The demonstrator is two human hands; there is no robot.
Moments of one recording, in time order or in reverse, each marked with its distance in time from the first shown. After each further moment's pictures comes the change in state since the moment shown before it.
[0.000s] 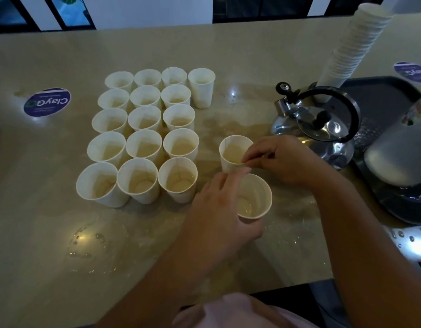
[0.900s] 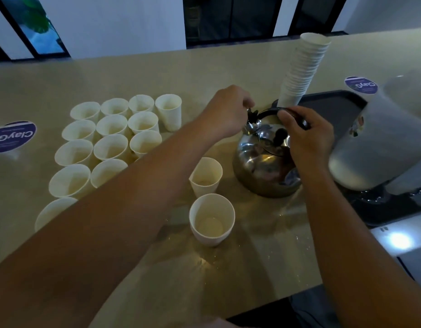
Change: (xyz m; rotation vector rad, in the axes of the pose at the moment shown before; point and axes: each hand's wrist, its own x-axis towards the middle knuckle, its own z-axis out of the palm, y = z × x) left_hand 0.208 0.072 -0.026 0.077 0.021 0.138; right_hand -0.002 0.055 -0.058 0.309 1.022 0.282
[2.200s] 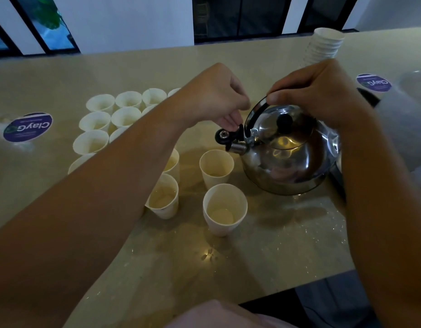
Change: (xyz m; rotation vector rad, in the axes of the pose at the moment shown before) left_hand -0.042 -0.004 -0.062 -0.343 -0.212 -0.124; right_hand 0.028 -0.090 -0.021 -0.101 -0.665 -0.346
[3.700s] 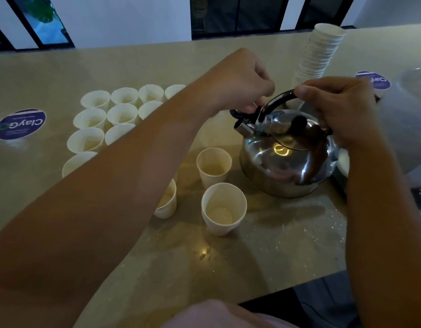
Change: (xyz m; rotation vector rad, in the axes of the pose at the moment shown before) left_hand 0.020 0.018 0.017 0.050 0.059 0.113; right_hand -0.029 0.024 0.002 0.234 0.343 0.179
